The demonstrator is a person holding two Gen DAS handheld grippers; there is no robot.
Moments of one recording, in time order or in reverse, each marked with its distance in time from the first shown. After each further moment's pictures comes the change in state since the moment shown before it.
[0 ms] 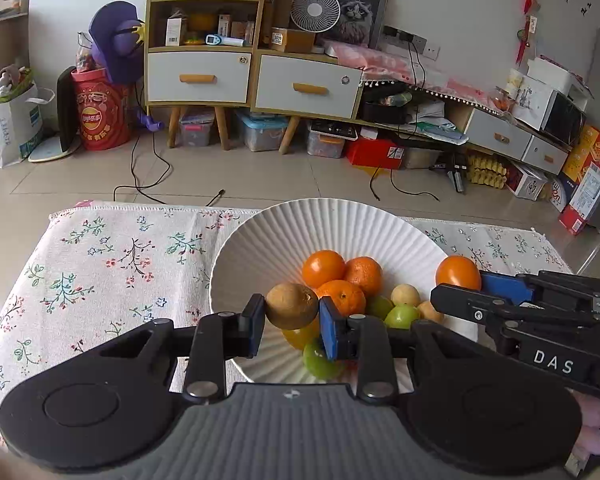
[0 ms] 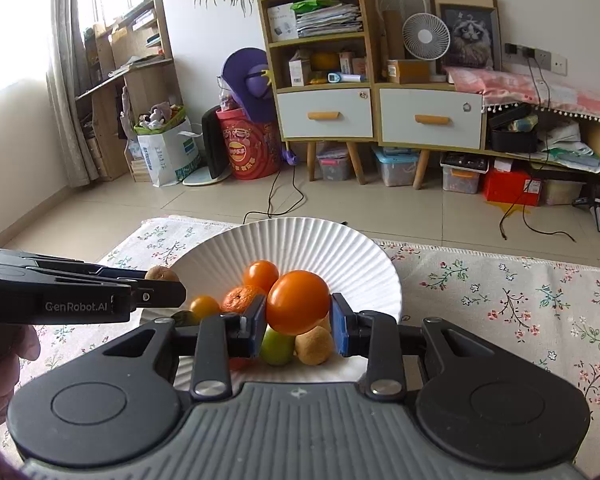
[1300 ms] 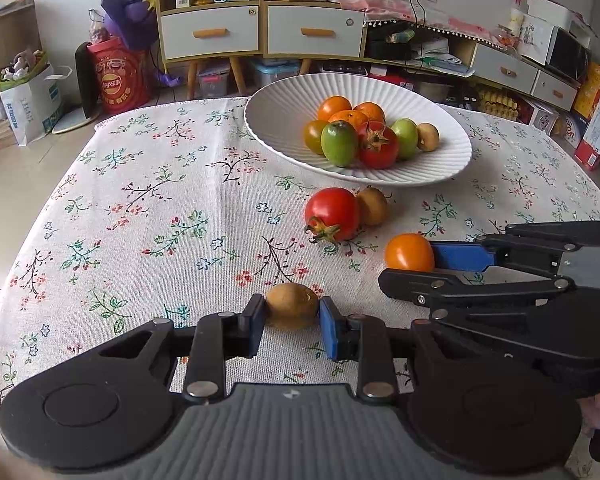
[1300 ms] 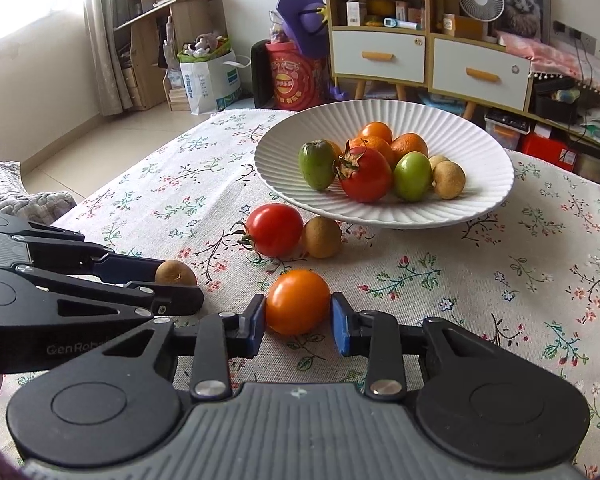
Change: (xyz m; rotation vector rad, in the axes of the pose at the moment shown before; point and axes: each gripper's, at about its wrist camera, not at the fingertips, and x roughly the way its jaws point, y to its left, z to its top) left arm -0.053 0.001 -0.098 0.079 0.126 0.083; right arm -0.021 0.071 -0.073 -0.108 0.157 0.061
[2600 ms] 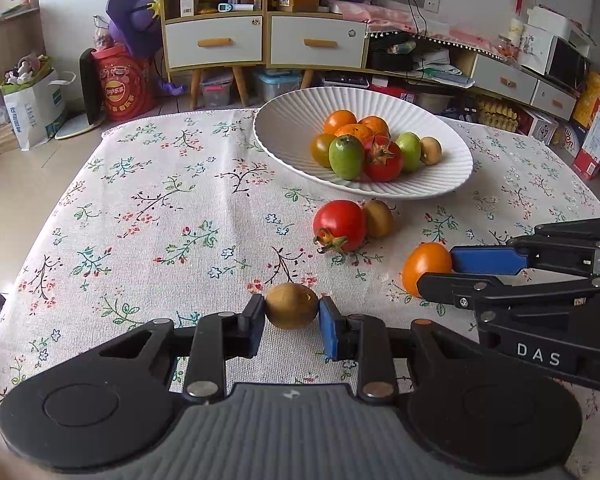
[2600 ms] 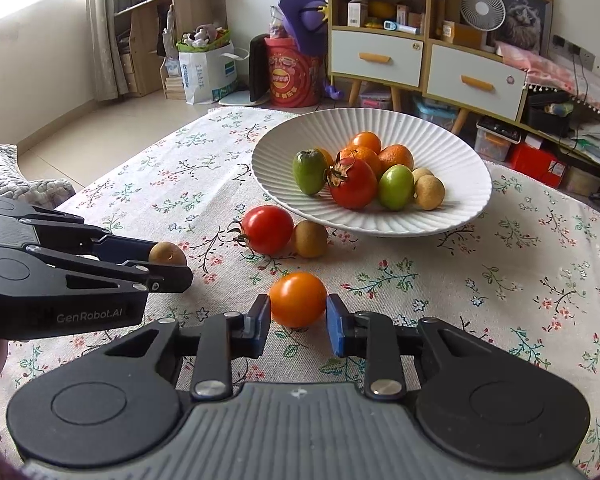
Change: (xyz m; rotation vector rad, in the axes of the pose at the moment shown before) left arm -0.009 0.006 0.002 -0.012 -0.030 -0.004; right arm -0.015 0.004 0.008 -0.048 0.030 -0.044
